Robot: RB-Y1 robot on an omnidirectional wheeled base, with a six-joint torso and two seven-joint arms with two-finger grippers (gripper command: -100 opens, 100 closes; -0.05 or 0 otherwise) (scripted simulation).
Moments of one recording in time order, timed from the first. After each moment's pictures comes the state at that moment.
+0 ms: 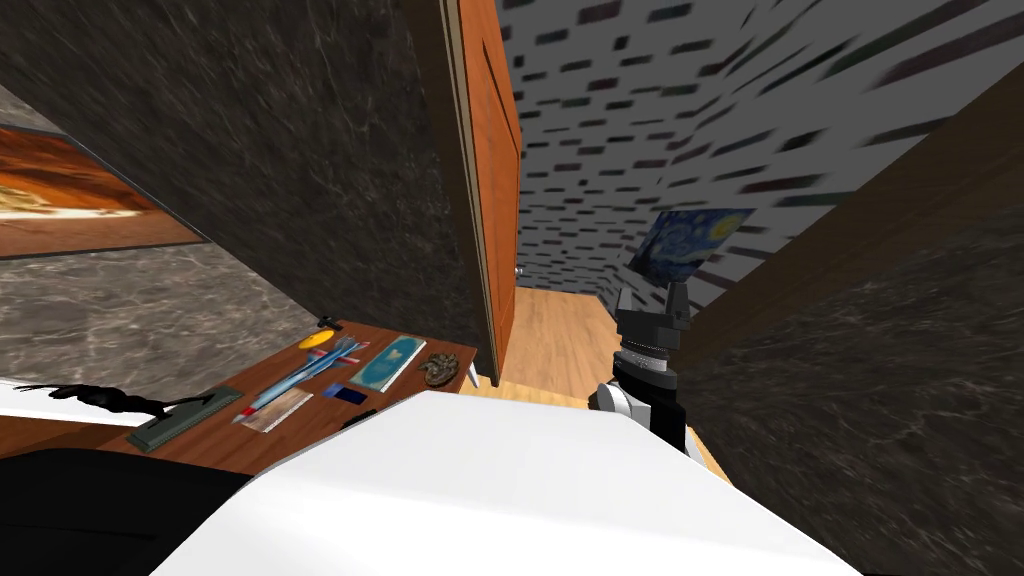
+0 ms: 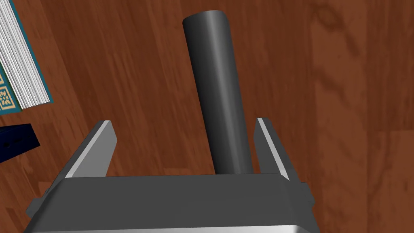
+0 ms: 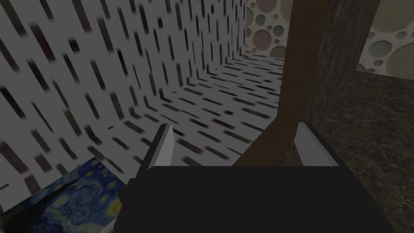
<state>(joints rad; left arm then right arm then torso) 0.26 0.46 0.07 -0.81 0.93 0.25 0.38 0.48 0.00 -0.04 -2.31 -0.03 -0.60 -0.12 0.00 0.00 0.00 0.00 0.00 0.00</state>
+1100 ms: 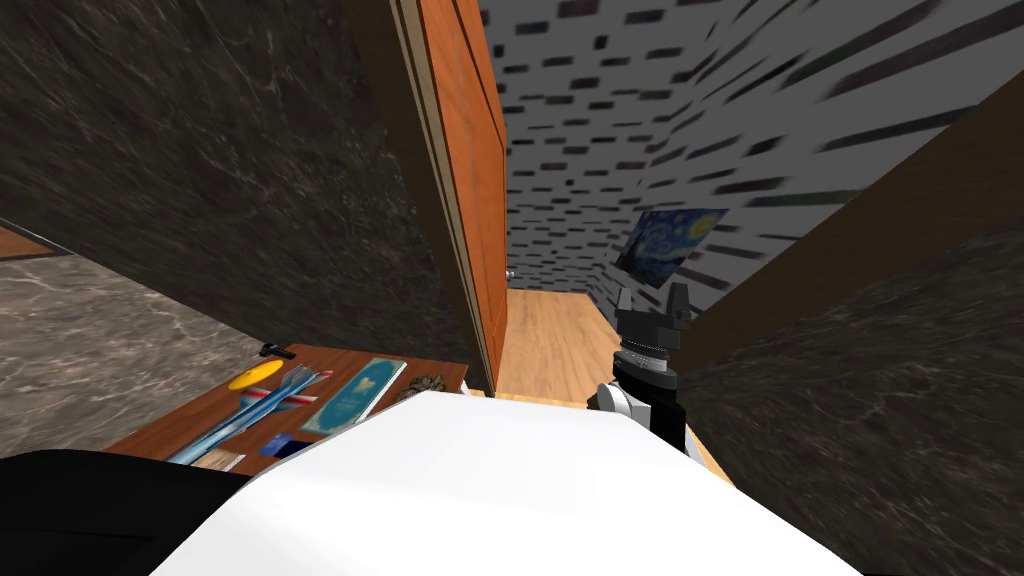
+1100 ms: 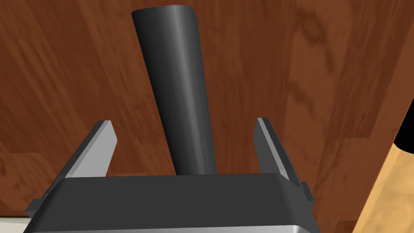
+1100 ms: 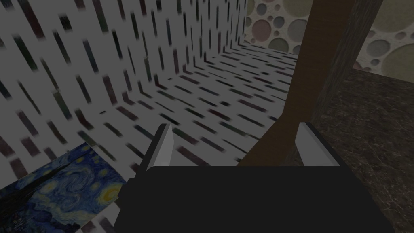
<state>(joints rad) 0.25 0.50 0.07 -0.58 1.04 0.49 0.45 0.48 0.00 -0.04 -2.31 -0.03 -0.60 -0.12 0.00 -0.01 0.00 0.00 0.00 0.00</state>
